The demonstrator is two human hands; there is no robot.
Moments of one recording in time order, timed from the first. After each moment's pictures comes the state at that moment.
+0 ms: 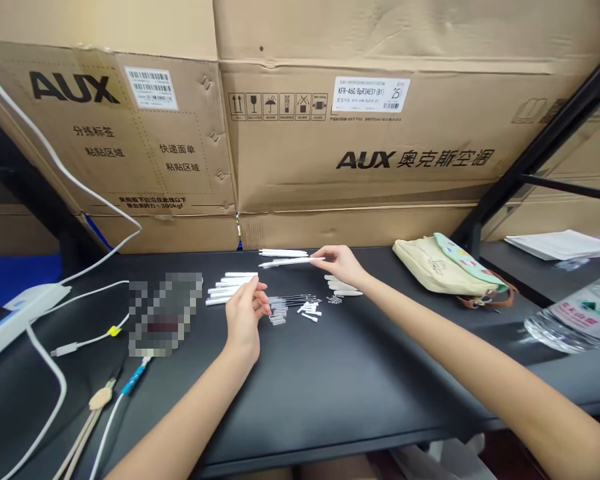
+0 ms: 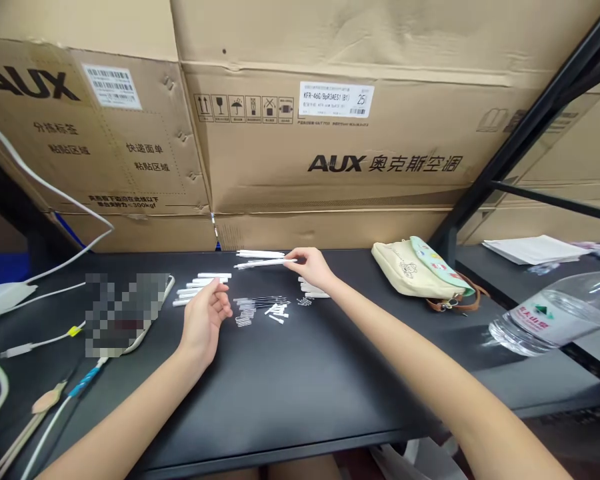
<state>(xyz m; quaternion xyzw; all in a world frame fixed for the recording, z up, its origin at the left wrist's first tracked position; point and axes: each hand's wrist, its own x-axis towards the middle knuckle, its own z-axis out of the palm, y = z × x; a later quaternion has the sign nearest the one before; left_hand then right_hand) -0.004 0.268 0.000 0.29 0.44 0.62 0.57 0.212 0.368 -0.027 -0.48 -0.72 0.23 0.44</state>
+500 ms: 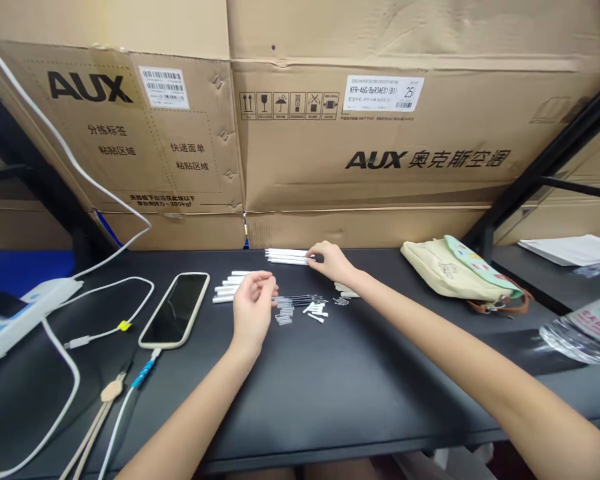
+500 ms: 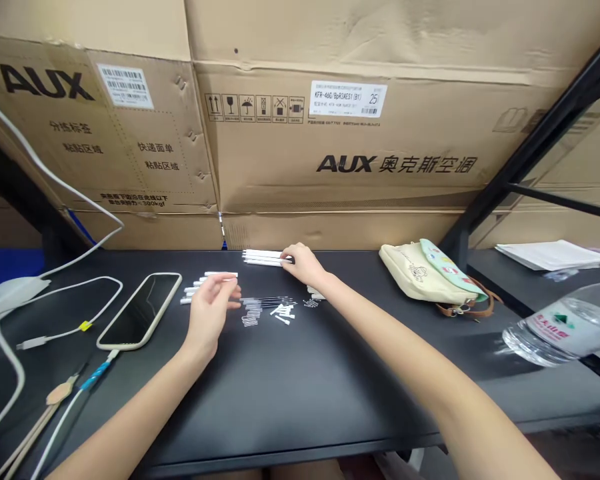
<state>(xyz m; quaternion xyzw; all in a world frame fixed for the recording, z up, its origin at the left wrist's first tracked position) -0.013 0.273 0.002 0.51 0.53 0.56 0.38 0.189 0.389 -0.028 -0.46 -0.82 0.02 0.33</state>
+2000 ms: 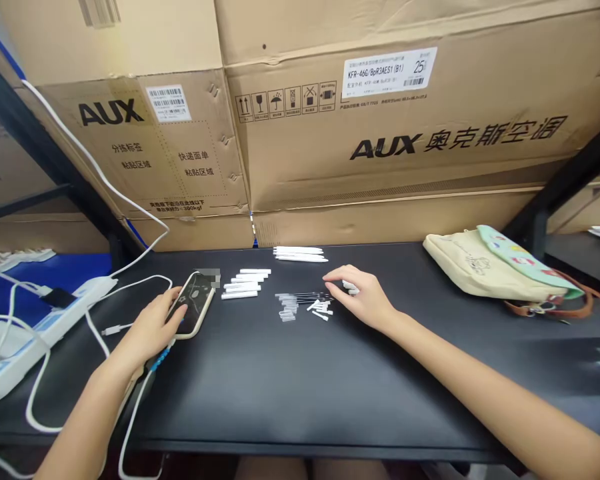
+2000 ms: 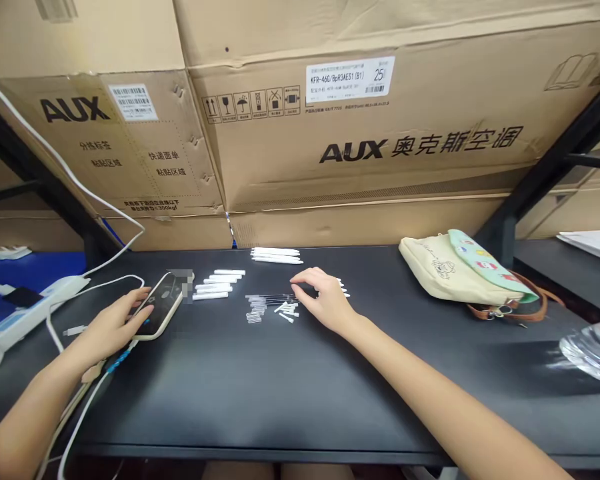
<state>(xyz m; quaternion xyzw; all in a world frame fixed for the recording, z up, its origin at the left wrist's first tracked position) -0.171 0.261 0.012 0.68 0.72 0.12 0.07 0.200 0.298 -0.034 -0.38 -0.79 0.10 0.48</state>
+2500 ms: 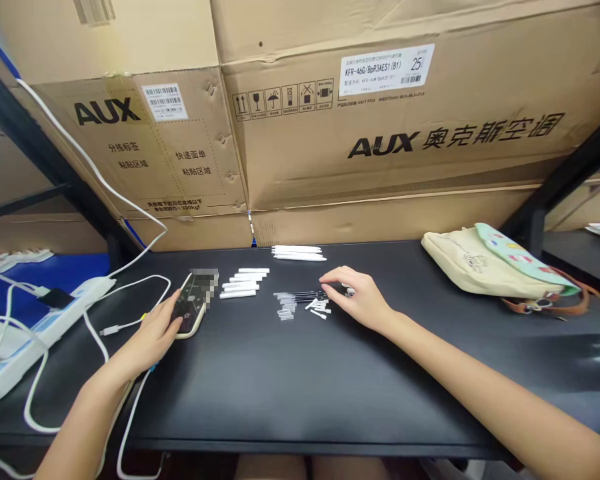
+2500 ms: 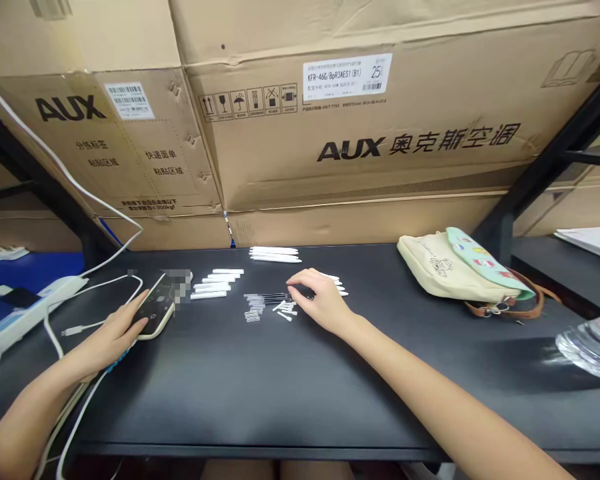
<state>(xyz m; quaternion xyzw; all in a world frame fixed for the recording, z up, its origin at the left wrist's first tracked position) -0.204 0.256 -0.028 0.71 0.69 0.12 0.03 0.199 0.297 -0.036 -0.36 -0.80 0.10 0.47</state>
